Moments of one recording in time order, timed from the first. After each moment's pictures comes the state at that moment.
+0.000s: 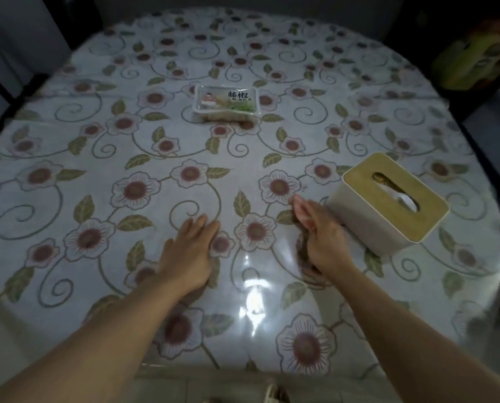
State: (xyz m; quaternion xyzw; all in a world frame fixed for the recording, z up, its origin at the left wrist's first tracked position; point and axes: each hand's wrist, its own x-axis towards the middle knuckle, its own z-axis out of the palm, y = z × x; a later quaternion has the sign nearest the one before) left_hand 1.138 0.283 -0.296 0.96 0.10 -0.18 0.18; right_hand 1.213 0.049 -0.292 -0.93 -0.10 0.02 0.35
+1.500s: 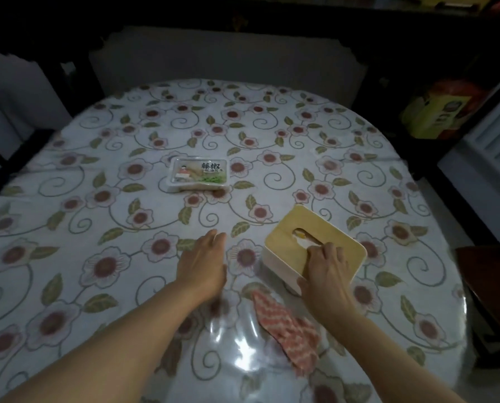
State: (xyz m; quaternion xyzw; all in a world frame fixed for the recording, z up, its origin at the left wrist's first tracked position) left_hand 1.253 0.211 -0.198 0.97 0.09 -0.15 0.15; right_hand 1.264 0.011 -0.192 -0.99 -0.07 0.03 0.11
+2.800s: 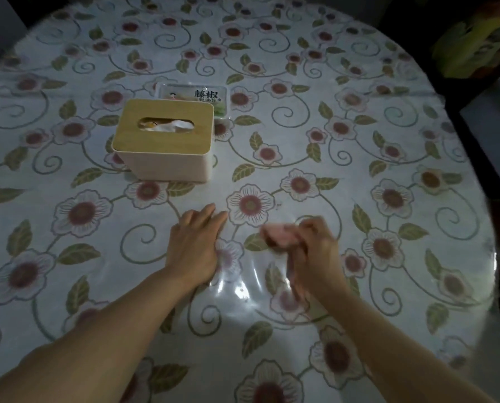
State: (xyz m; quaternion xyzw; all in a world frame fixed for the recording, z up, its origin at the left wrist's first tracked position) left_hand 1.227 0.223 -0.283 0.98 0.06 -0.14 0.14; right_hand 1.253 0.014 -0.290 -0.94 -0.11 -0.02 0.32
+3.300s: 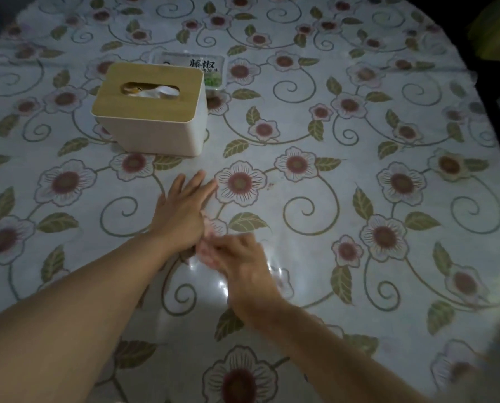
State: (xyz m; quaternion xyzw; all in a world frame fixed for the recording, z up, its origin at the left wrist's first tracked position) left_hand 1.243 0.216 -0.305 0.96 0.12 -0.16 0.18; right_hand 1.198 0.052 -0.337 -0.86 -0.35 0.00 0.37
